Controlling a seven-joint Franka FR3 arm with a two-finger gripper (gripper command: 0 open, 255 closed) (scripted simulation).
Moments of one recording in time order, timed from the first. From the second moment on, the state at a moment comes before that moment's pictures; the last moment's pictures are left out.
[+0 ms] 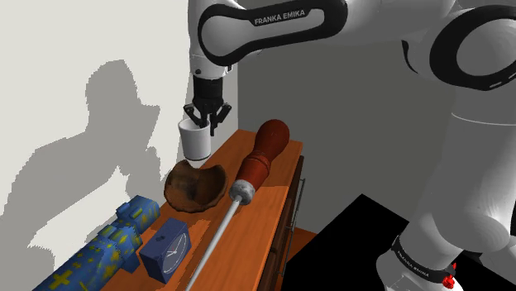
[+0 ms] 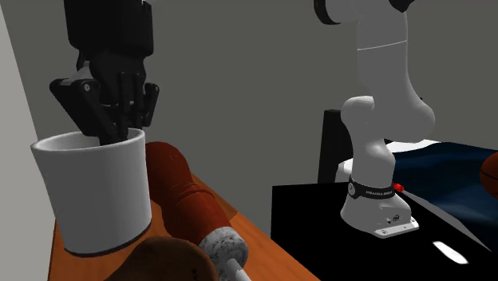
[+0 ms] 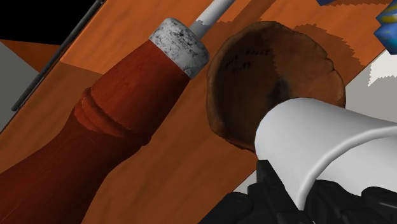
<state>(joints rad) 0.25 0.22 0.30 -1.59 -0.04 1.87 0.77</state>
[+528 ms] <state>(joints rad) 0.25 0.23 0.30 -1.69 -0.04 1.98 0.77</state>
